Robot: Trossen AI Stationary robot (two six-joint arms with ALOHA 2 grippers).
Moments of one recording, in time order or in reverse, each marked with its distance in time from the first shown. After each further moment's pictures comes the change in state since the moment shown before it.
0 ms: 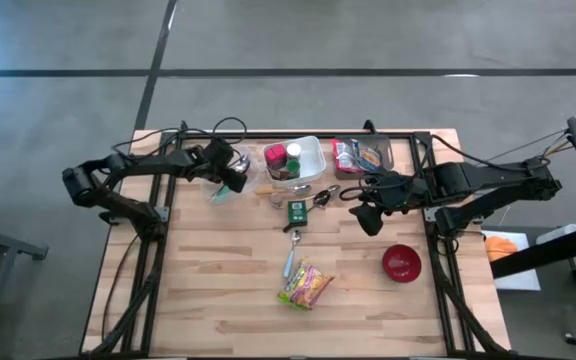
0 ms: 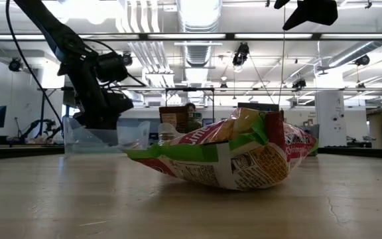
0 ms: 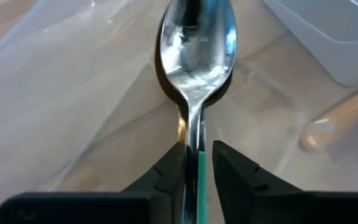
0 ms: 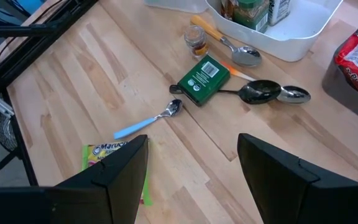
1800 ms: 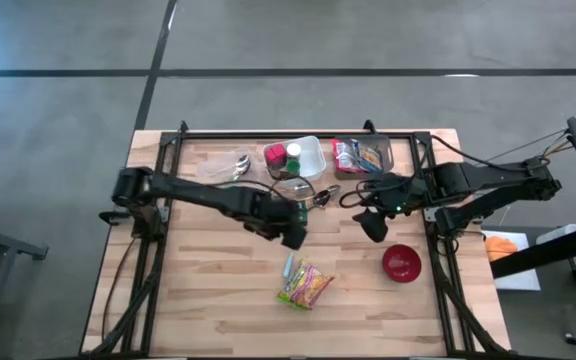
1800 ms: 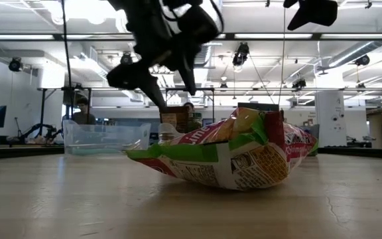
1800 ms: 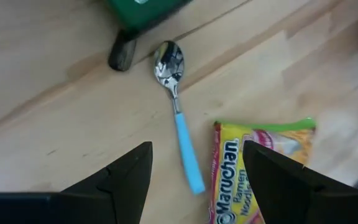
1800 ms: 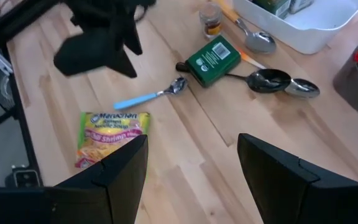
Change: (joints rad) left arm -0.724 0.403 0.750 -0.433 0.082 -0.785; right arm 0.000 0.000 0.000 -0.033 -0.088 -0.119
